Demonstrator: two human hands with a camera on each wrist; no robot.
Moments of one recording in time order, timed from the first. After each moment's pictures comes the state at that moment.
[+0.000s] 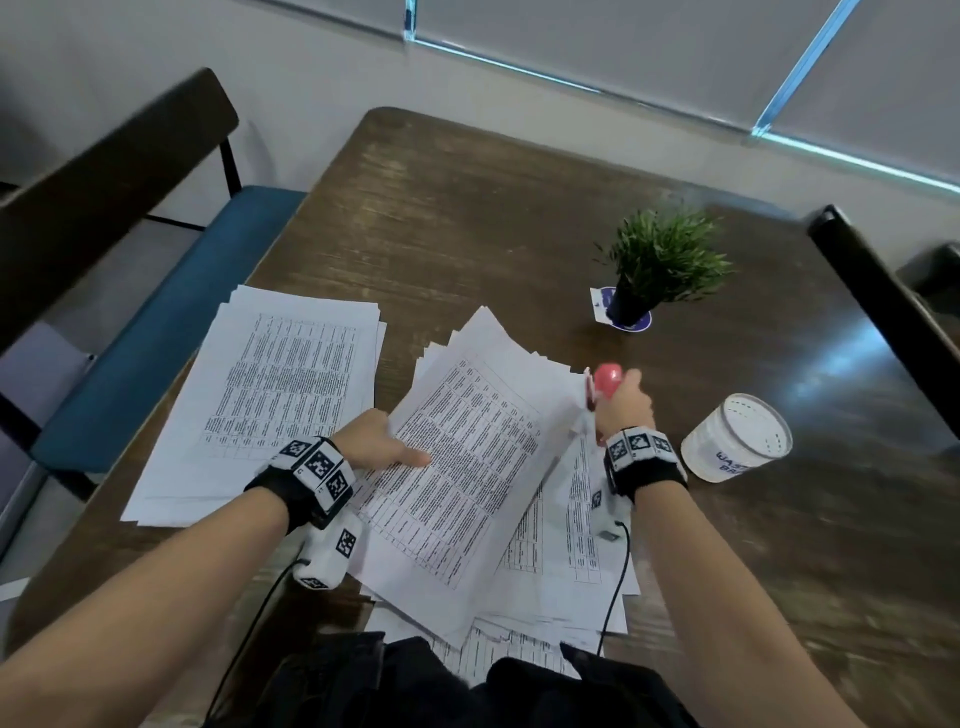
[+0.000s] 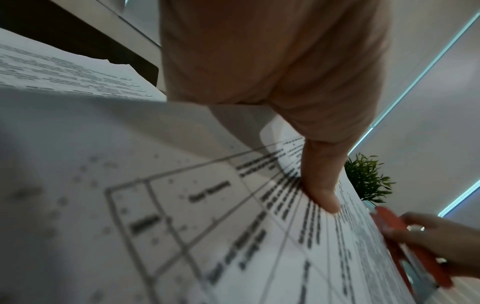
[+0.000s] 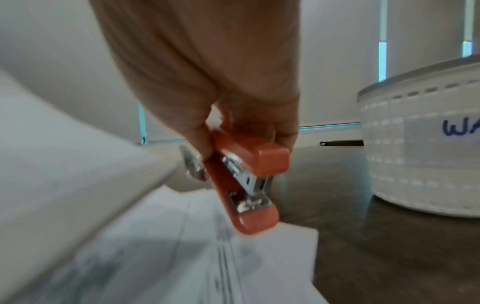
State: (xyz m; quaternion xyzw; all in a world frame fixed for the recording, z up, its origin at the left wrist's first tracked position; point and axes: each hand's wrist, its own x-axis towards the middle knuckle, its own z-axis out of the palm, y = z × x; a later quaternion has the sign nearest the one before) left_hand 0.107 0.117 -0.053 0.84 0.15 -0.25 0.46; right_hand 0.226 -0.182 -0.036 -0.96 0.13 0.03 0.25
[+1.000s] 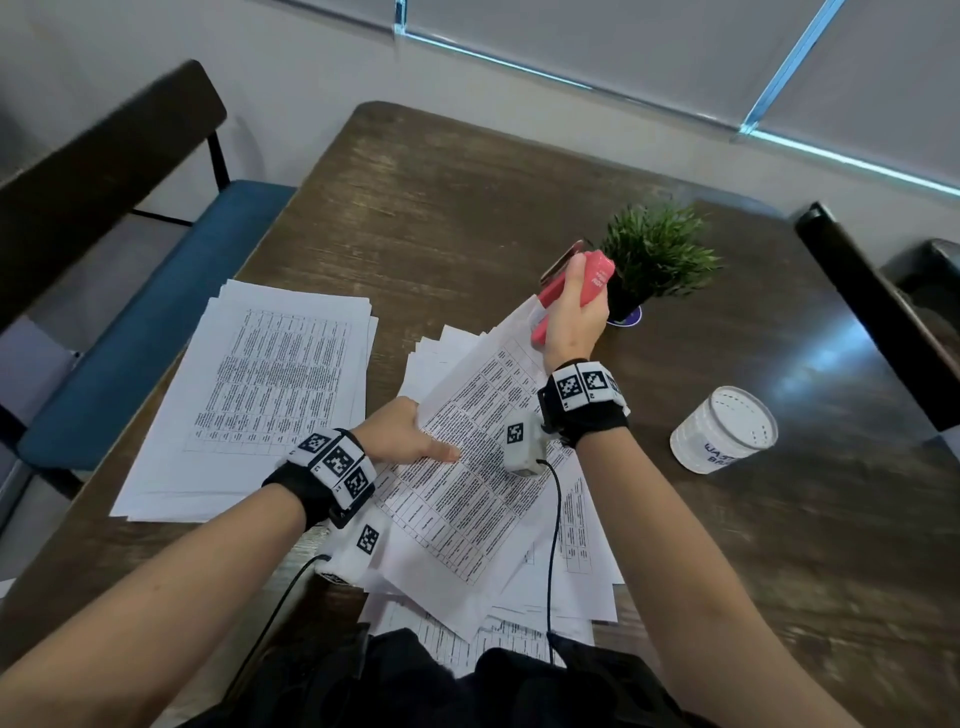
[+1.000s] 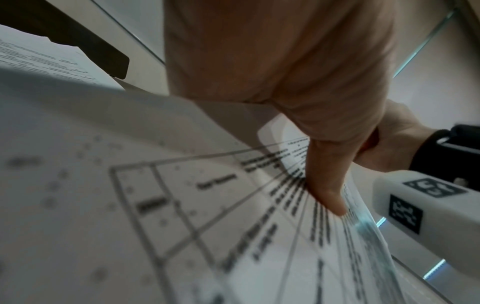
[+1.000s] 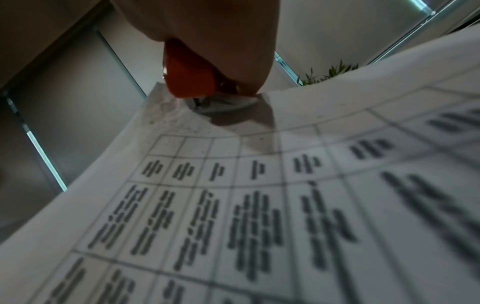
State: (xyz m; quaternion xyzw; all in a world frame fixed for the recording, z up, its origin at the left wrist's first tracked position) left_hand 0.109 0.084 -0.036 0.82 0.07 -0.21 0.52; right_hand 0.233 -0.079 0.039 -0.68 0.11 -0.18 0.71
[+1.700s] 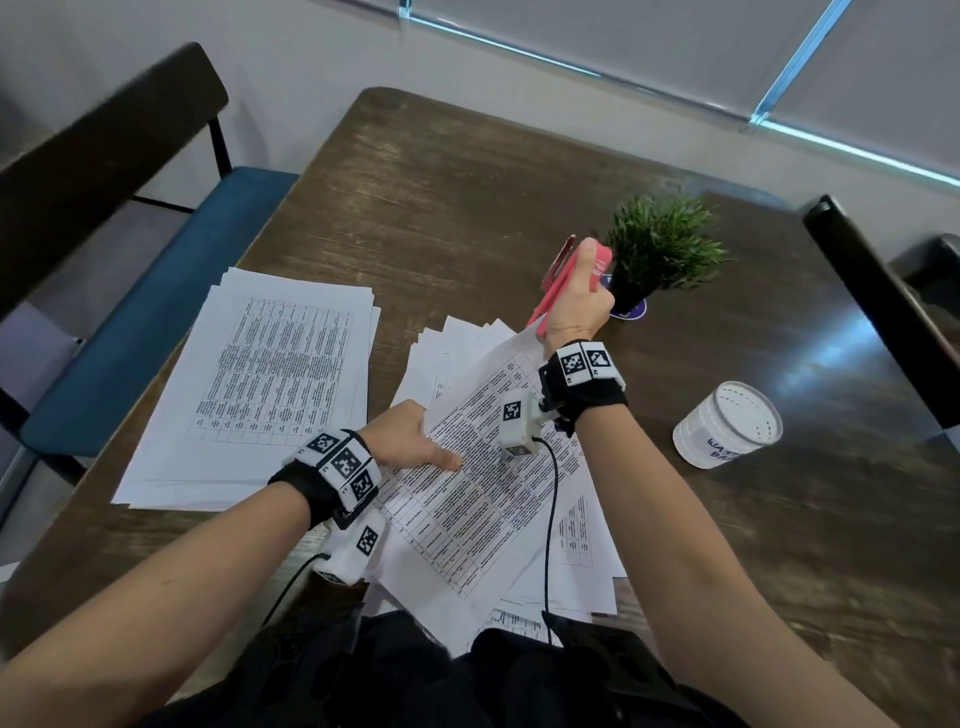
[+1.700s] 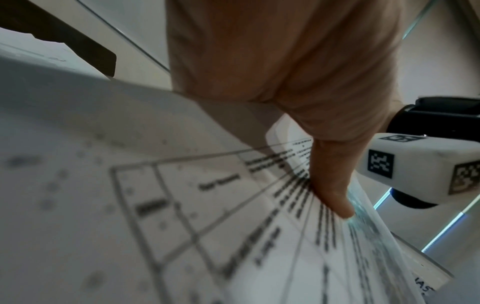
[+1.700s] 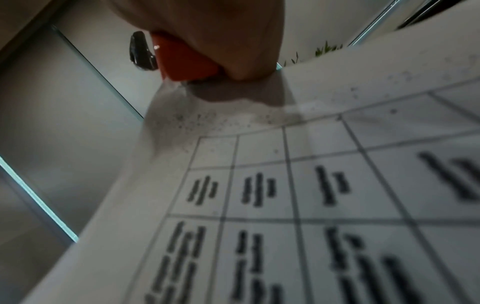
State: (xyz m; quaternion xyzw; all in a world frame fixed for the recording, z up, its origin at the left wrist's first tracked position) left_hand 0.100 0.078 -0.039 0.84 0.05 -0.24 0.49; right_hand 0.245 -0.074 0.040 -0.66 0.18 -0.14 0.72
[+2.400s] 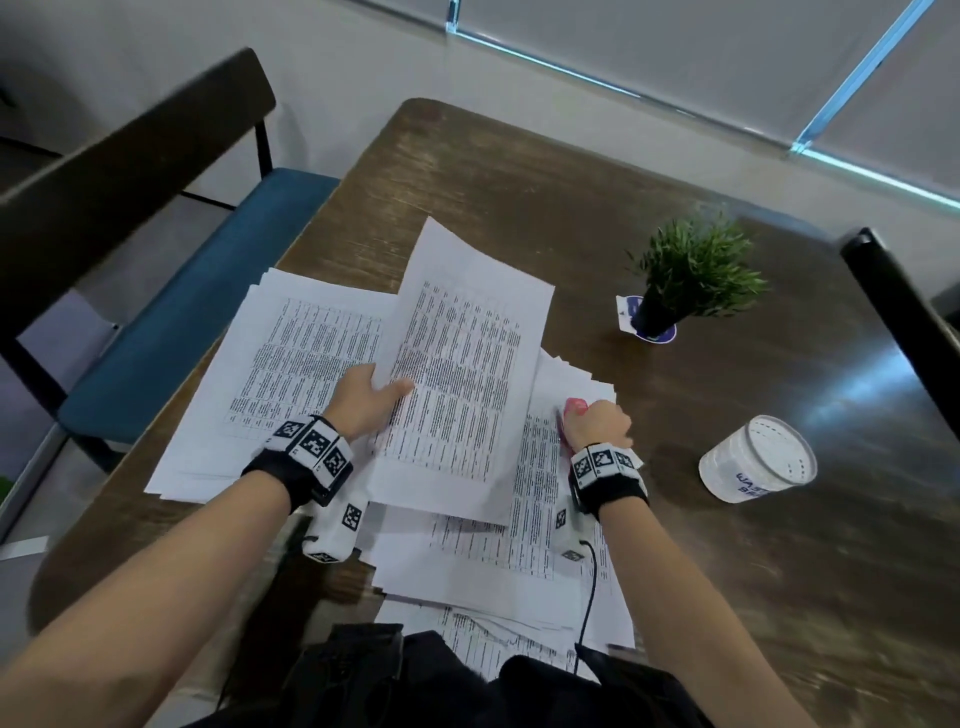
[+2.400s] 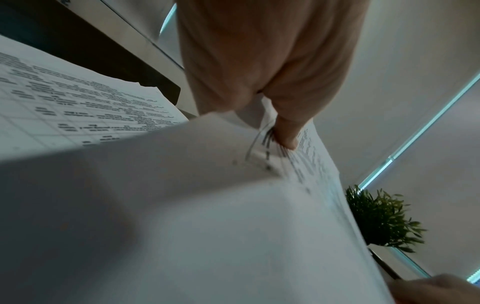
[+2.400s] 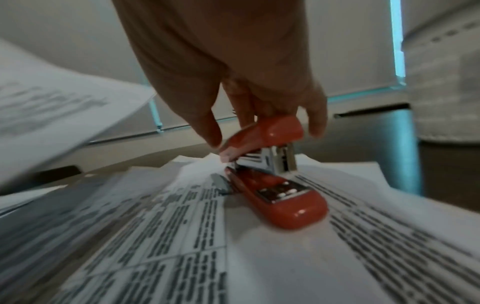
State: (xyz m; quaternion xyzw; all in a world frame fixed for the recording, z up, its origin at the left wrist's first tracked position) left_hand 0.109 0.146 -0.048 0.78 0.23 -0.01 0.58; right_hand 0.210 -0.125 -0.057 -0.97 0.15 0.04 0.20
